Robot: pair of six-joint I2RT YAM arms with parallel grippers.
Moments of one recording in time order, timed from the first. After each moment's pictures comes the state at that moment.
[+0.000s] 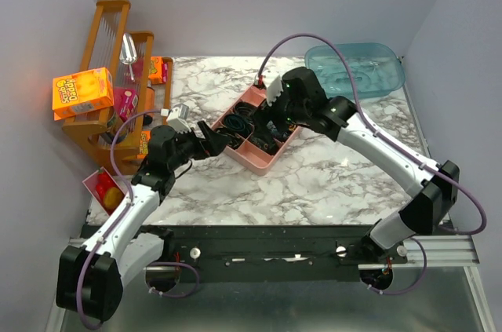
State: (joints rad) left arm -0.26 0.92 0.51 0.13 0.38 -0.65; right arm 0.74 1.57 1.53 -0.61 -0.22 -0.13
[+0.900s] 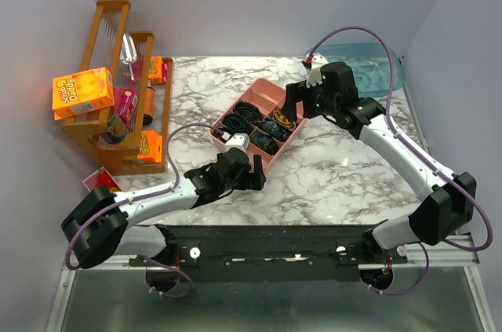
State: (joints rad) left arm -0.91 1.22 0.60 -0.07 -0.20 -0.71; right arm 0.50 1.44 1.33 -0.44 -0.09 0.13
